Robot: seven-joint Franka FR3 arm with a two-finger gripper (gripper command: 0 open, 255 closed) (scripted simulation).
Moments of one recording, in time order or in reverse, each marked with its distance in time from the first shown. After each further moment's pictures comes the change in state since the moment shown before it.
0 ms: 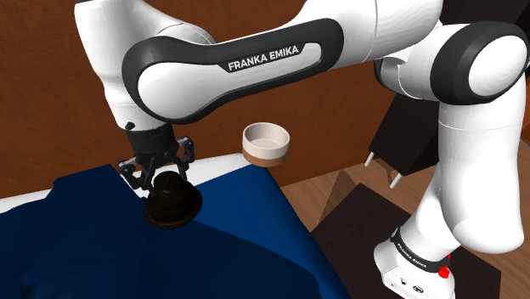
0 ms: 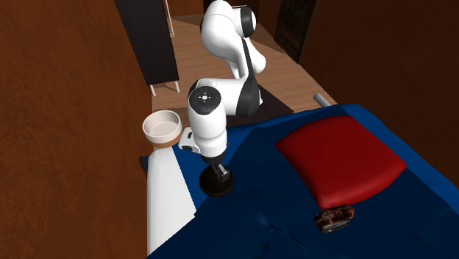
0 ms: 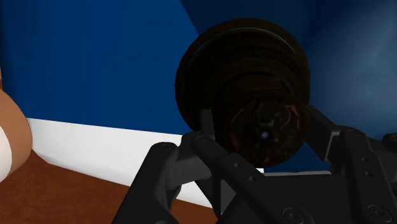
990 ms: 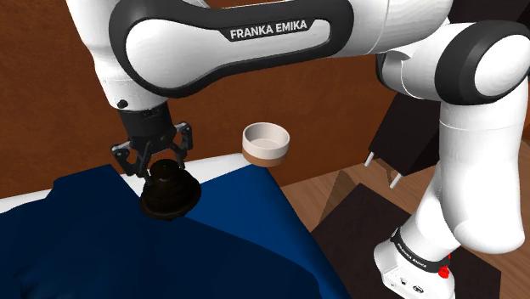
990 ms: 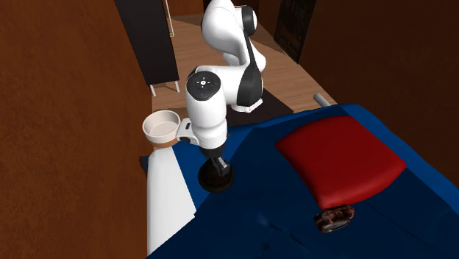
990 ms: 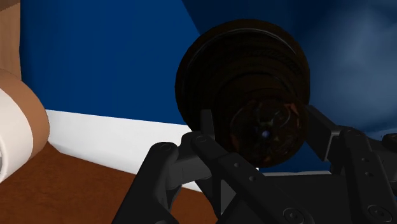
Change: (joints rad) arm 0.010 -0.009 0.005 0.084 0.007 -0.091 -0.007
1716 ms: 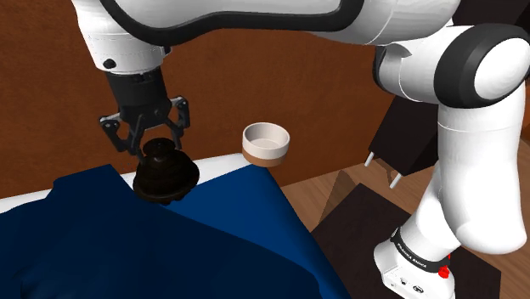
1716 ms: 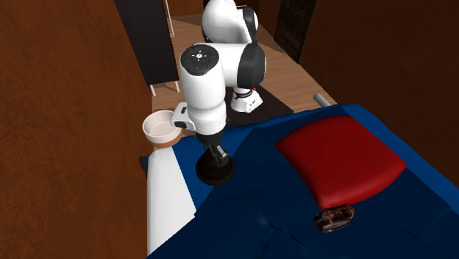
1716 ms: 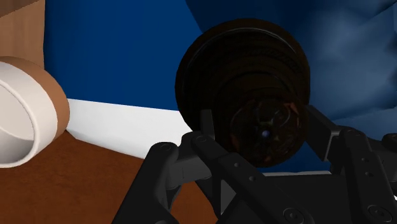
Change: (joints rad) arm 0.031 0.017 0.001 0.173 -0.005 -0.152 -0.010
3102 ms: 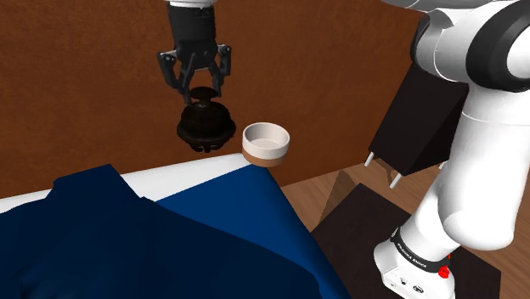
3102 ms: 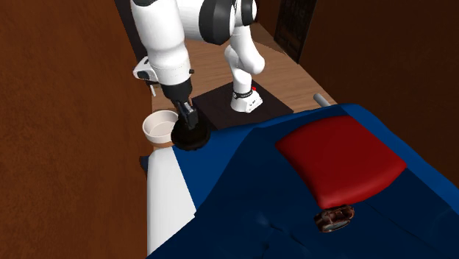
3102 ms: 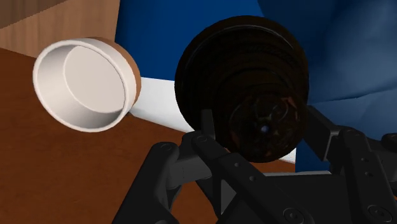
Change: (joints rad) arm -0.194 -0.193 -0.019 -0.057 0.090 -0.110 -0.197
